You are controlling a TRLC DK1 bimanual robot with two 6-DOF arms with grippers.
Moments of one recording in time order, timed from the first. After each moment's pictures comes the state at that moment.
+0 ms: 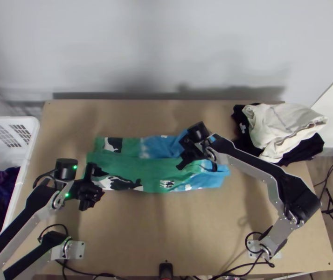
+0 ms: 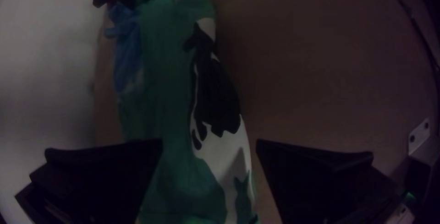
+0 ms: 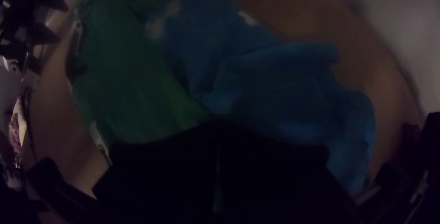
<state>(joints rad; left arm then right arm) -0.22 0.97 0.58 -0.54 0.31 1.60 0.64 1.81 1.24 -0.40 -0.15 -0.16</state>
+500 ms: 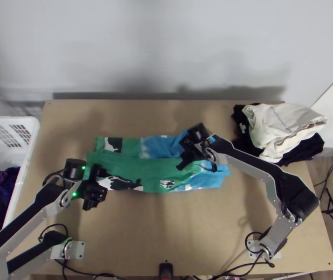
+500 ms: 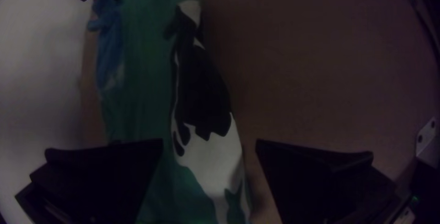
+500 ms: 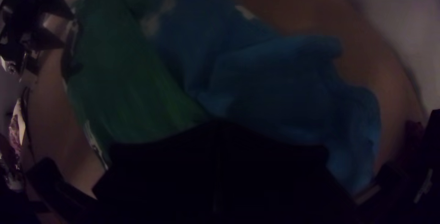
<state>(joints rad) -0.27 1.07 0.54 -0.45 0.23 1.57 0.63 1.83 1.23 -0.38 -0.15 -0.16</state>
